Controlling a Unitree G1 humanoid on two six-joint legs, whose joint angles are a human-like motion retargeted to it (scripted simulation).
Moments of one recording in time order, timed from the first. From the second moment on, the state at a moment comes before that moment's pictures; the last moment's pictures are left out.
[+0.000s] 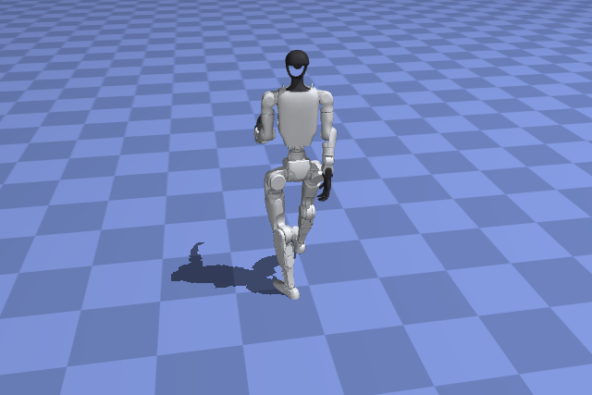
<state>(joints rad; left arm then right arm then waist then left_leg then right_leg) 0.02 0.04 0.15 0.37 0.18 -0.83 -0.13 0.21 -0.04 -0.73 1.70 -0.87 -0.29 -0.07 -0.24 0.00 -0.07 0.07 -0.03 0.29 0.06 -0.25 0.05 -0.48 -0.08 -0.15 -0.06 0.00 0.17</state>
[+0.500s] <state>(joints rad) 0.22 -0.06 0.21 0.38 0.21 -0.83 -0.13 -0.06 -0.14 -0.69 1.40 -0.82 -0.38 0.04 -0.20 -0.09 -0.12 -0.46 0.09 0.23 0.69 0.06 0.02 -0.14 0.12 0.15 0.06 0.06 -0.22</state>
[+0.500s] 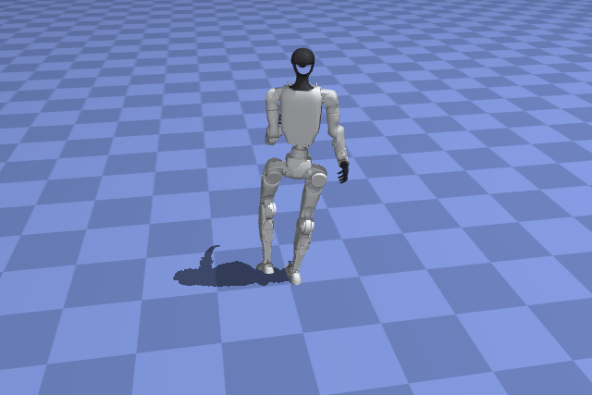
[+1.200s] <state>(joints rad) 0.10 0.04 0.19 0.39 0.18 -0.82 -0.12 0.20 -0.04 -0.63 1.68 -1.02 -0.27 -0.15 -0.16 0.03 -0.13 -0.20 0.09 0.21 0.10 -0.15 0.01 -0.42 0.16 -0.01 0.60 0.21 0.04</state>
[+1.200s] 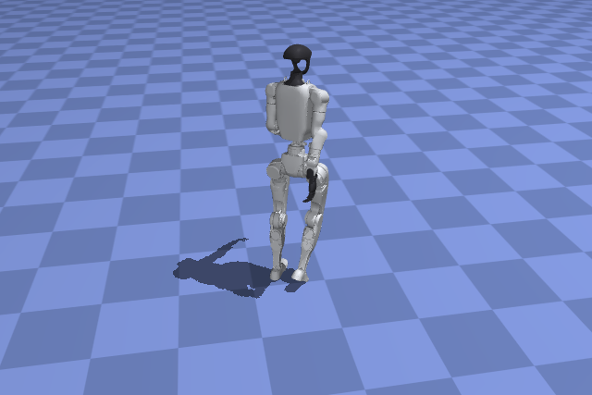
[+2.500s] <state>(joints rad) 0.14 -0.02 0.23 0.40 0.21 -0.81 -0.09 0.15 -0.07 -0.68 1.70 -0.89 -0.27 -0.10 -0.03 0.01 -0.14 -0.28 0.06 0.18 0.18 -0.14 0.14 -0.22 0.18 0.01 0.78 0.40 -0.06</state>
